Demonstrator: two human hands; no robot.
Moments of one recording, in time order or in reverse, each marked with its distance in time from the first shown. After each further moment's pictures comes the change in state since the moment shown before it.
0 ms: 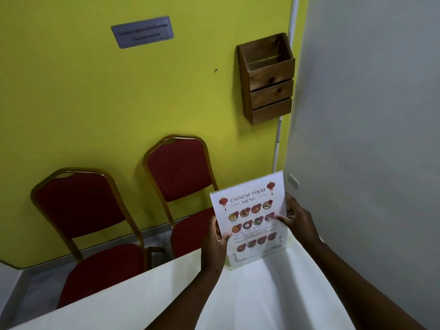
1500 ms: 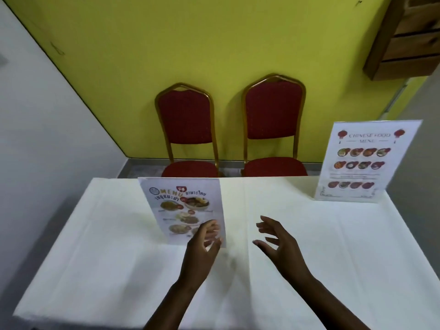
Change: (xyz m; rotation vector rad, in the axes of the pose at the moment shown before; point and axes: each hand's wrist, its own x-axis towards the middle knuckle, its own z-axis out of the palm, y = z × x) left_hand -0.291 -0.106 -0.251 0.020 0.222 -0.192; right_hand -0.316 -0.163 0.174 0.254 -0.505 -0.123
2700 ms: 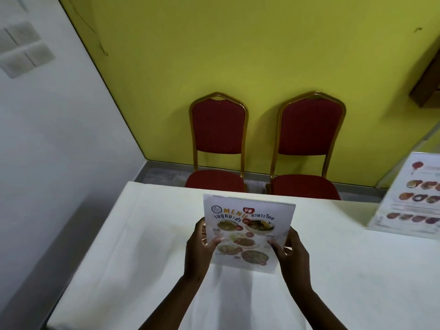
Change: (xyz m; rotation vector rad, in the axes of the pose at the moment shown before) left_hand 0.071 -0.077 -0.125 -0.038 0.143 -0.089; right_hand 0.052 -0.045 0.134 -0.018 0.223 0.071
